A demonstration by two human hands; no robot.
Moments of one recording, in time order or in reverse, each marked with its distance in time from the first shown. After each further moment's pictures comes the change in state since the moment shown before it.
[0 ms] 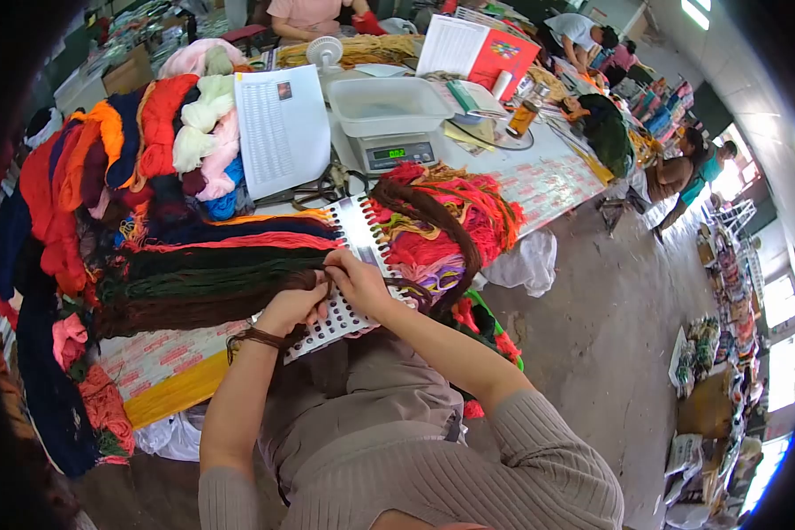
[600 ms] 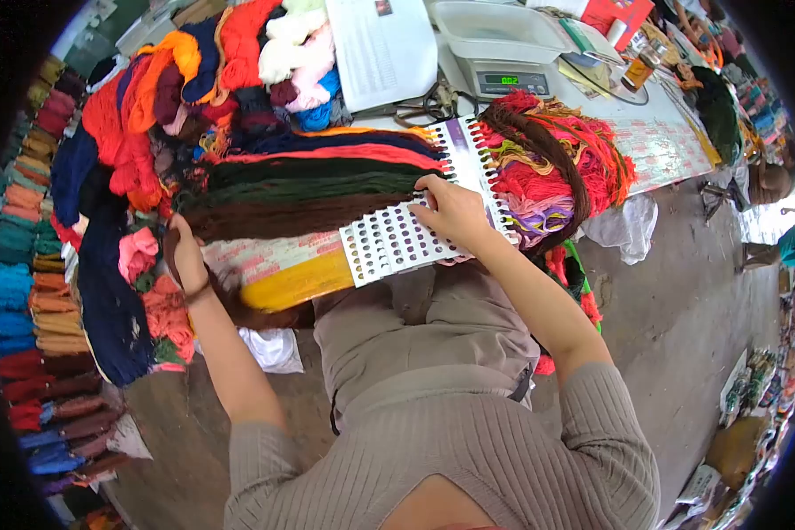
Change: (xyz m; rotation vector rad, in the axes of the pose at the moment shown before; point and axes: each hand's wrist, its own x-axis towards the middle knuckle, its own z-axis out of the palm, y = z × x) left_hand -0.176 -0.030 -0.210 0.462 1.398 0.229; right_hand 0.003 -0.005 0.008 -0.299 -0.164 0.044
